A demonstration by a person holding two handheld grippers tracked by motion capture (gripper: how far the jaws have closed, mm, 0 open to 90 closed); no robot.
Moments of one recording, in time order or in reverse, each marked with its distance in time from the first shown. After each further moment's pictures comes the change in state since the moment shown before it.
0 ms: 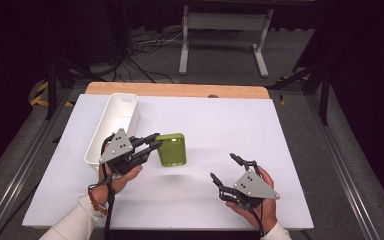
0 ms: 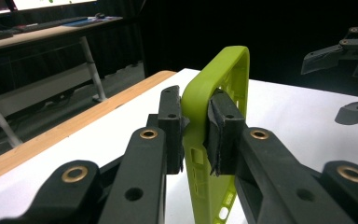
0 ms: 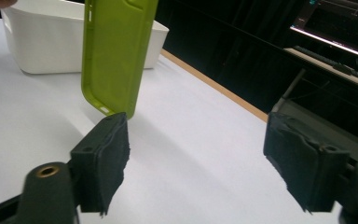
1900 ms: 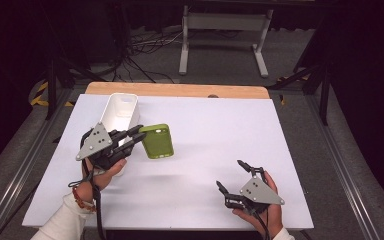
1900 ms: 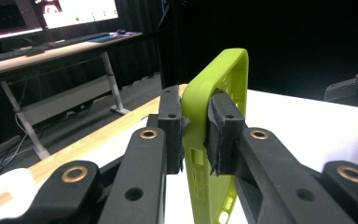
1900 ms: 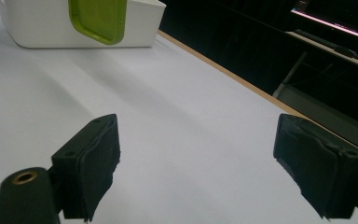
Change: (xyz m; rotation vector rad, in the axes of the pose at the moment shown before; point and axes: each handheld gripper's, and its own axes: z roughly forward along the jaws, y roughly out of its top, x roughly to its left) left arm 0.021 0.011 -0.033 -0.047 0.064 0.015; right arm -0.001 -0.025 -0.009 0.039 -0.002 0.011
